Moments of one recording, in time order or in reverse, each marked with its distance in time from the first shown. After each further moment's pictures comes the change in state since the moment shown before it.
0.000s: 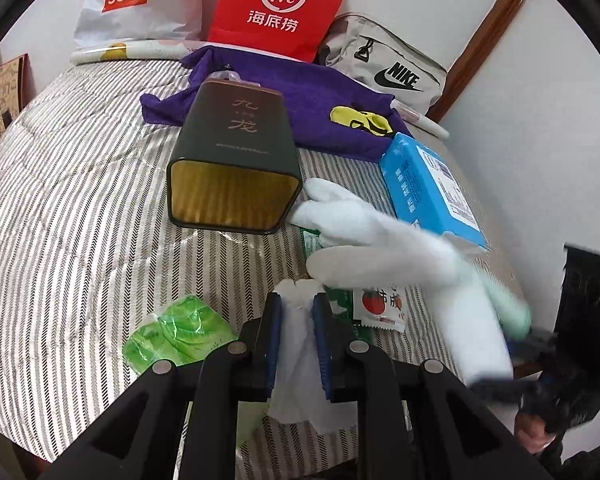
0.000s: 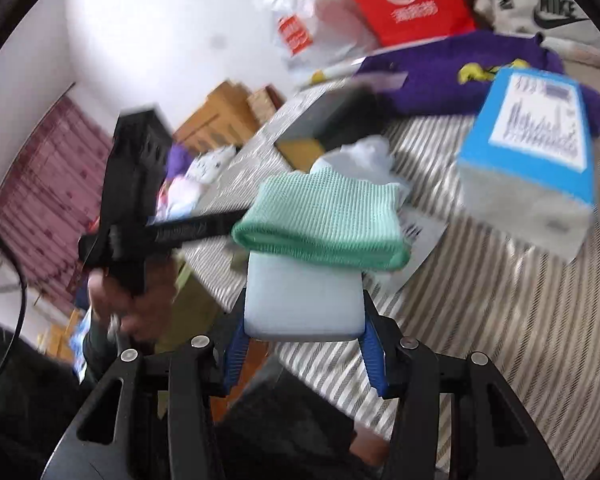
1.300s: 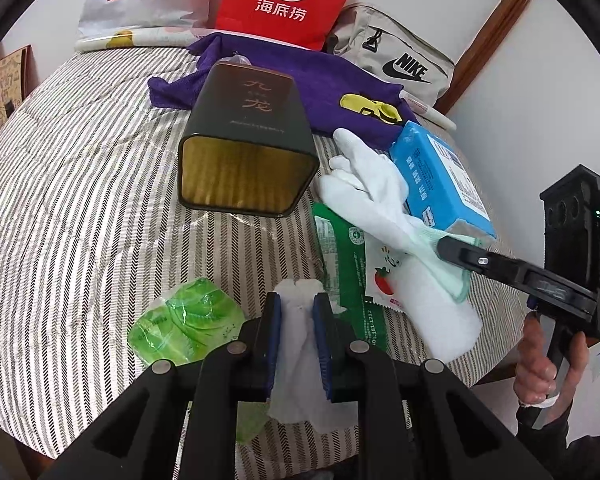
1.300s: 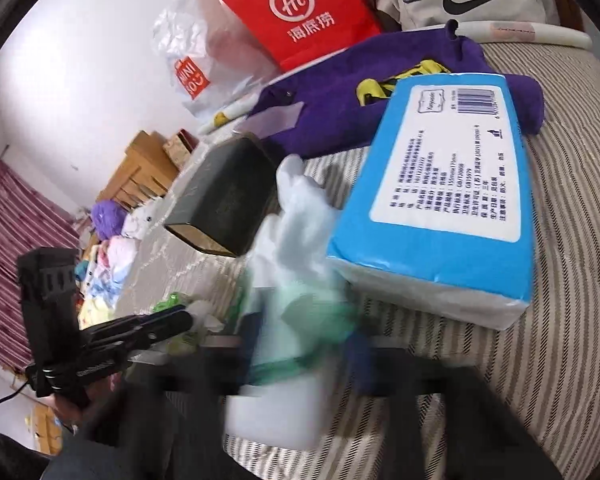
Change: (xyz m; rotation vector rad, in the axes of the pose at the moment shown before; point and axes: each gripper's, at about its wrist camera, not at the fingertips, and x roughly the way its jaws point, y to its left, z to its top) left arm 0.005 0.008 -0.003 -0.011 0.035 0.011; right arm 0.027 -0.052 0.048 0.198 -0.039 -0.130
